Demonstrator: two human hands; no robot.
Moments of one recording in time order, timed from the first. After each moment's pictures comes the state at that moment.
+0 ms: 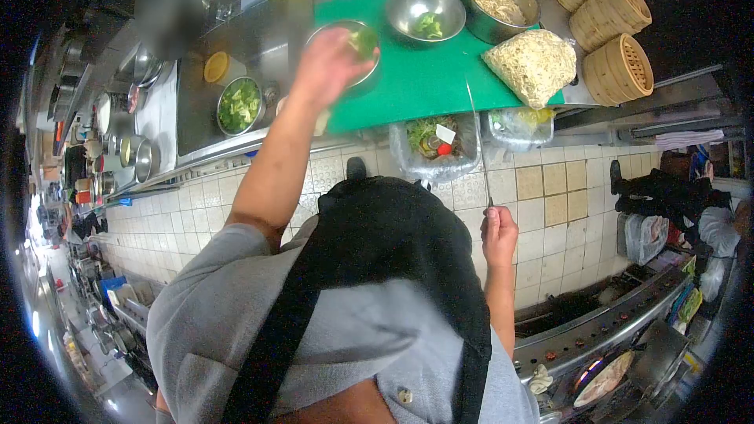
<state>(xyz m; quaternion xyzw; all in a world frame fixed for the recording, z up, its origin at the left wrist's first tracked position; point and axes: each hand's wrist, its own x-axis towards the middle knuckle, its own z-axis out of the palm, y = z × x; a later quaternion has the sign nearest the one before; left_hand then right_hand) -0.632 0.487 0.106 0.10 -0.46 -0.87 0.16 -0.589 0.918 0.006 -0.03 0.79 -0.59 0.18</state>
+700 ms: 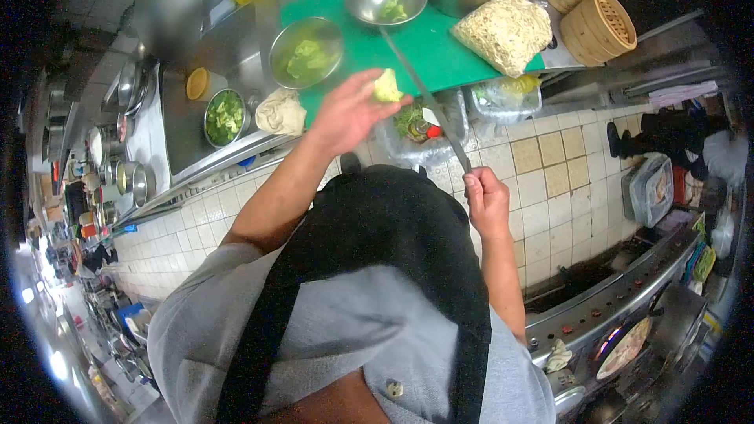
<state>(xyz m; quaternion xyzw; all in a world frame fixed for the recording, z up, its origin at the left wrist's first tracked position) -0.605 0.590 0.097 0.11 -0.33 -0.94 -0.03 -0.605 0.892 0.043 -0.12 0.80 -0.57 0.15</state>
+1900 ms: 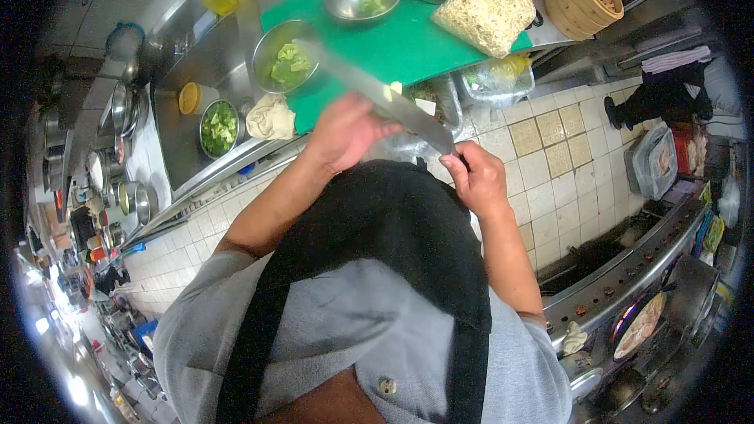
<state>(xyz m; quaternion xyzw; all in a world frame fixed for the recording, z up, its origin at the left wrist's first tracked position) -0.592 0.619 0.093 0.08 -0.32 -0.94 -0.06 -0.620 0.870 0.083 -0.28 0.86 -0.43 0.02</state>
